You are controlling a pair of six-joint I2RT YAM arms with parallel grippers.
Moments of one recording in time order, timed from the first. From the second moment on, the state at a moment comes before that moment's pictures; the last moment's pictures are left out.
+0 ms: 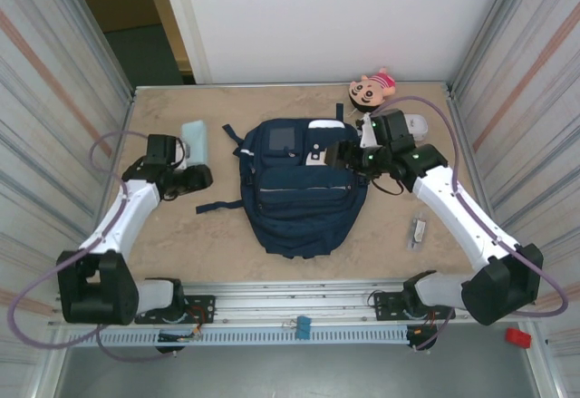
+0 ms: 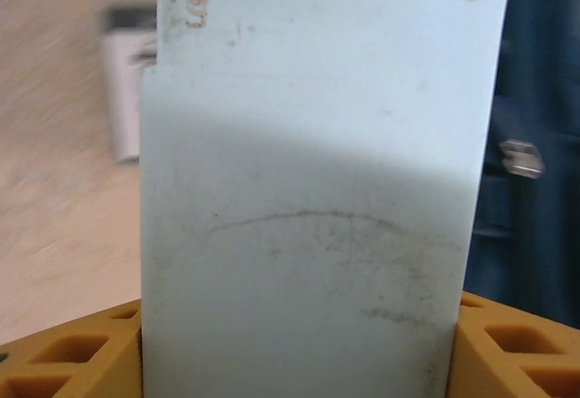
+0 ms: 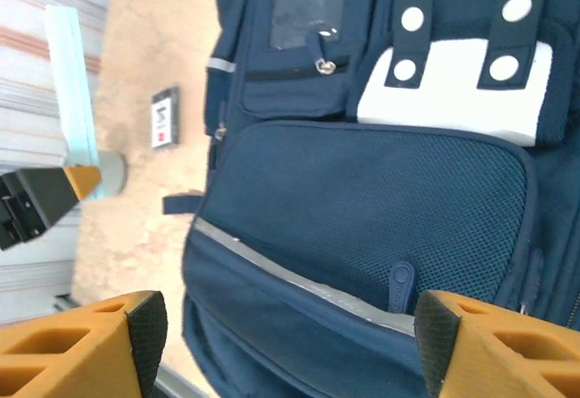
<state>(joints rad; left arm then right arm) -0.08 1.23 0.91 -0.64 0.19 -0.23 0.40 1.26 1.17 -0.69 -0.38 0.58</state>
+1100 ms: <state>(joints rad) -0.49 1.24 0.90 -0.24 0.56 -0.23 0.70 1.34 1.09 -0.22 -0.24 0.77</state>
